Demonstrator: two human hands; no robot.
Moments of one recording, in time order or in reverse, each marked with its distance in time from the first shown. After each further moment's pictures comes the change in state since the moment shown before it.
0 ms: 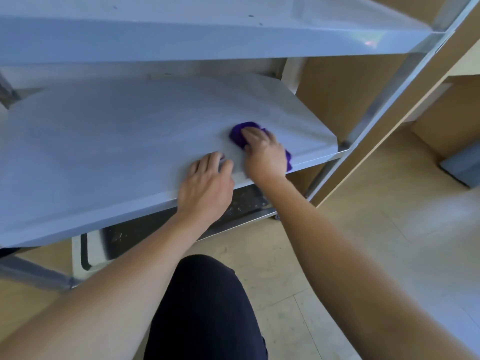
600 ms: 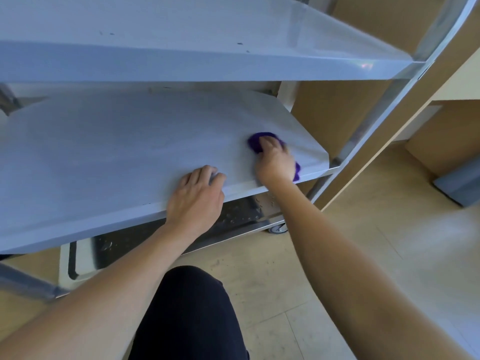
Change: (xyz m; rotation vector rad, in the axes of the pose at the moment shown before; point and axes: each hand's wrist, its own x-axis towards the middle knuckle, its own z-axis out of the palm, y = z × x) left_hand -0.004 -0.002 -0.004 -0.012 -0.014 -0.005; right_hand 0.020 0.032 -0.014 -0.059 -0.086 0.199
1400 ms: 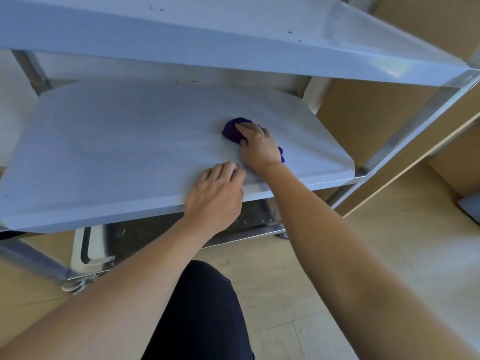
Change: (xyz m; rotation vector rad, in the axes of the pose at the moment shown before) left_hand 0.002 -0.004 -0.002 -0.019 -0.016 -0.018; right_hand 0.033 -0.066 0.032 0.078 -0.146 -0.361
